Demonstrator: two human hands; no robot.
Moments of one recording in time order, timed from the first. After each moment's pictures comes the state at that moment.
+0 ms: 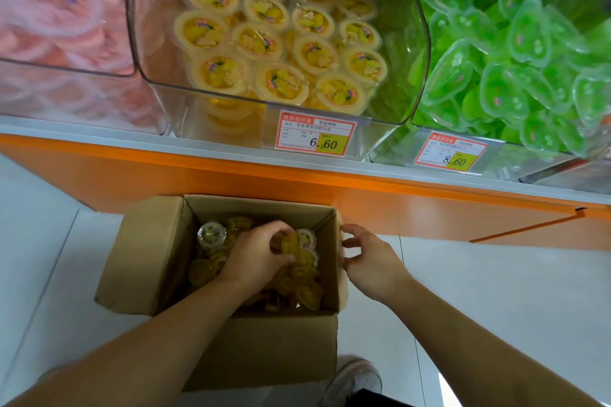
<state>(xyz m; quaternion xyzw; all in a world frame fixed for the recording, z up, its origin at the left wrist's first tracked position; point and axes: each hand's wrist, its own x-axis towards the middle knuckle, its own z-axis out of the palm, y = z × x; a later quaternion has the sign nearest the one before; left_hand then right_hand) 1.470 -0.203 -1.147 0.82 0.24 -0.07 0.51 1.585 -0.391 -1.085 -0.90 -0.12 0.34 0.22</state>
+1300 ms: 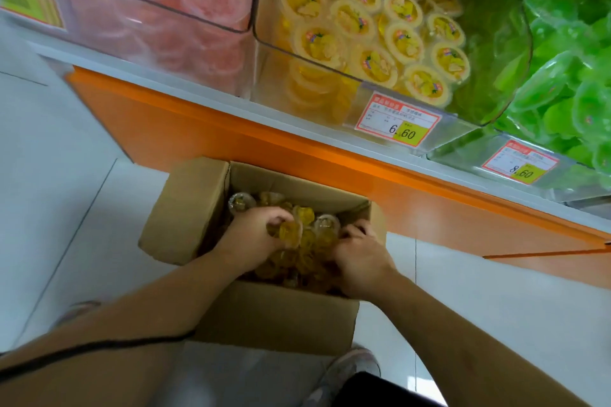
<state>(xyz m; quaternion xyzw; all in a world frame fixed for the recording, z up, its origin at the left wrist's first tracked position) 1.418 -0.165 -1.145 0.75 0.28 -0.08 0.59 1.554 -0.347 -1.102 -0.79 -0.52 0.22 -0.21</state>
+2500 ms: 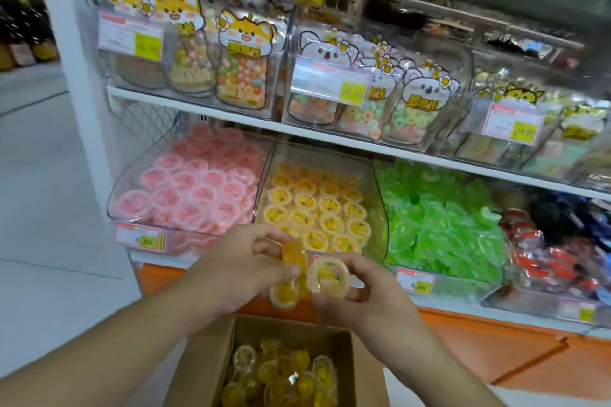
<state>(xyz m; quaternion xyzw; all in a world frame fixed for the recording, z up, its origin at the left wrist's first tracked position) 1.397 -0.118 -0.834 0.75 0.22 0.10 0.62 1.495 -0.317 -0.831 -0.74 -0.26 0.29 0.55</state>
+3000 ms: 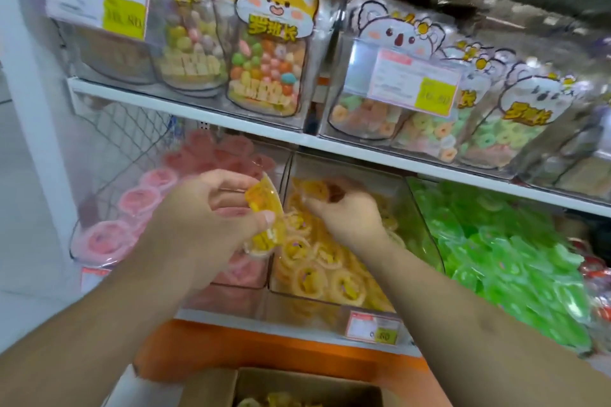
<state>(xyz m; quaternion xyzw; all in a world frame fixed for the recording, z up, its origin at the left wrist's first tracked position) 1.437 -0.017 -0.817 0.70 0.28 0.26 0.60 1.651 -0.120 -0.853 -0.87 -0.30 0.01 0.38</state>
